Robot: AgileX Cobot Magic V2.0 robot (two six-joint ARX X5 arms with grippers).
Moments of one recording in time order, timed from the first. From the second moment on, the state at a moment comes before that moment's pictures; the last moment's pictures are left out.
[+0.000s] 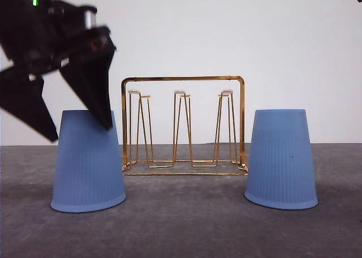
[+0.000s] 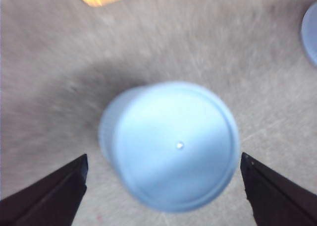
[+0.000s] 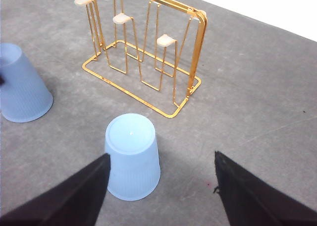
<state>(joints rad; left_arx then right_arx) -0.56 1.34 0.91 -0.62 0.10 -0.17 0.29 0.51 0.70 -0.64 -0.23 -0.15</state>
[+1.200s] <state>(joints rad) -0.57 1.44 1.27 -0.87 0.00 -0.12 0.29 0.51 0.70 -0.64 -0.23 -0.15</state>
